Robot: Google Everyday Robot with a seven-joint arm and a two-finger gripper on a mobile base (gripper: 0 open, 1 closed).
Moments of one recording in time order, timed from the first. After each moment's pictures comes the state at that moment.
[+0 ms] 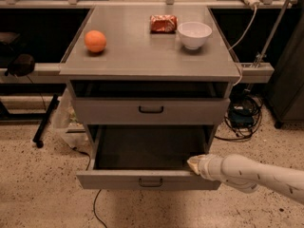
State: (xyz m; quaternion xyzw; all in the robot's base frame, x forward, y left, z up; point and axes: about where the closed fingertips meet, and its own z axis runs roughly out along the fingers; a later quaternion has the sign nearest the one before) arm 0.582 -0.183 0.437 -0.32 0.87 0.09 0.37
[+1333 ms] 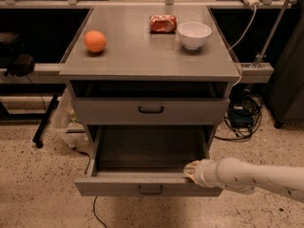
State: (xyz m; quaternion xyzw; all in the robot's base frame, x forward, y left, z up) arm 0.540 -0.166 0.437 -0.49 0.81 0.05 0.33
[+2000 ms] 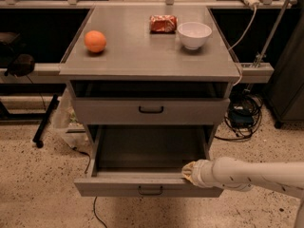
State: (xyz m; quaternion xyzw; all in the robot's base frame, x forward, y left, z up) arm 0.534 -0.151 0.433 -0.55 0.77 0.03 0.31
